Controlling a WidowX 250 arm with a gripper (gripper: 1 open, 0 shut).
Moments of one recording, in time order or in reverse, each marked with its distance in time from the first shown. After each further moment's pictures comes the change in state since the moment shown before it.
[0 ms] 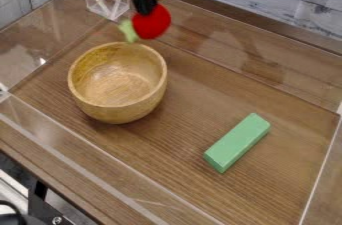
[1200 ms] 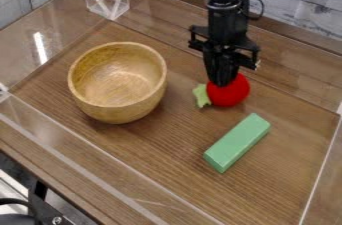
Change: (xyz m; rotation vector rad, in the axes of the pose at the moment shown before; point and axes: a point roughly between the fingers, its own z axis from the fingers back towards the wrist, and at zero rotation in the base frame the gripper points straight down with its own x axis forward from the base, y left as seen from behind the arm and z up) arm -0.035 -0.078 -0.070 0.021 0.012 -0.324
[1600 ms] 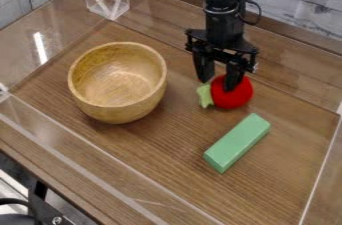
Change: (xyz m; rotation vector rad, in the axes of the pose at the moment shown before) arm -0.004 0.002 -0.003 0.015 0.011 0.080
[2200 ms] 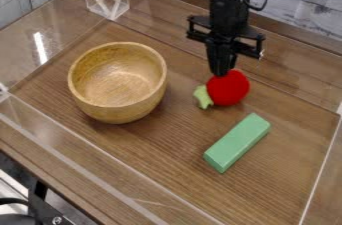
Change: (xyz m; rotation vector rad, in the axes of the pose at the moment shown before) arm 0.001 -0.007 0.021 0.013 -0.012 -0.005
